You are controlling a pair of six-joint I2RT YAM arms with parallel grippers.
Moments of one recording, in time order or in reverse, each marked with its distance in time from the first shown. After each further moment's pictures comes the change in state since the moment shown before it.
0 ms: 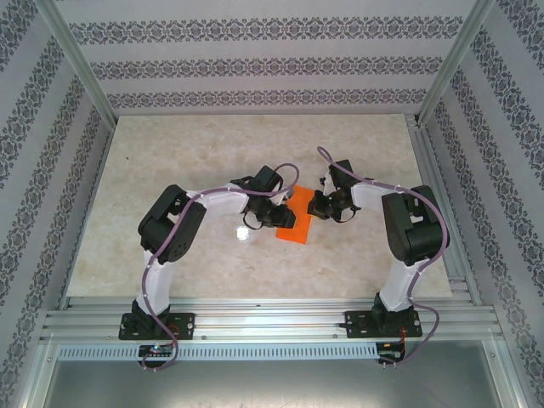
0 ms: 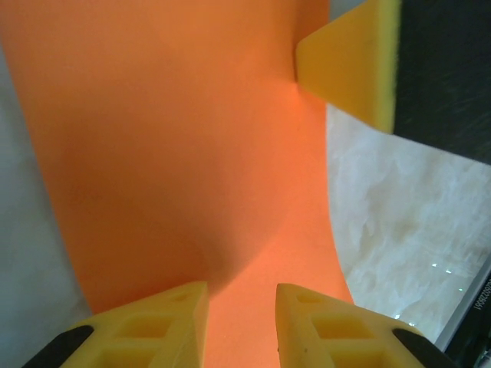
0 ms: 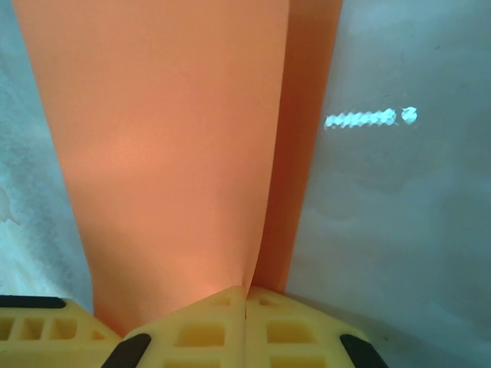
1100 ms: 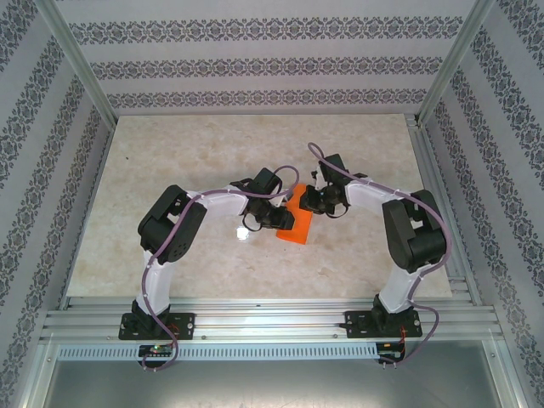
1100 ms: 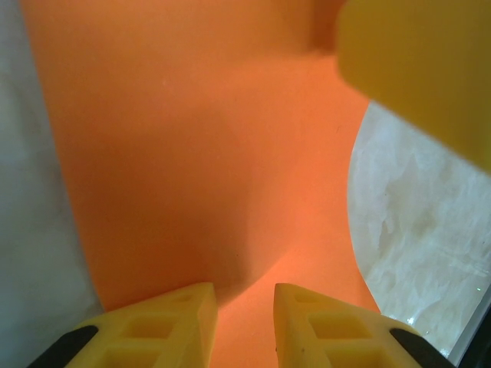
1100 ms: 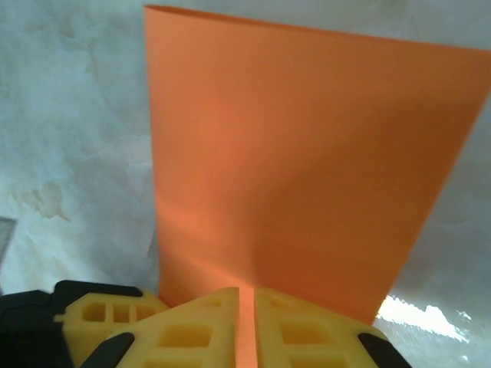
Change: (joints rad) left arm -0.003 -0.001 -0.029 0.030 -0.014 0.023; right arm 0.077 -0.037 0.060 -0.031 0.078 0.027
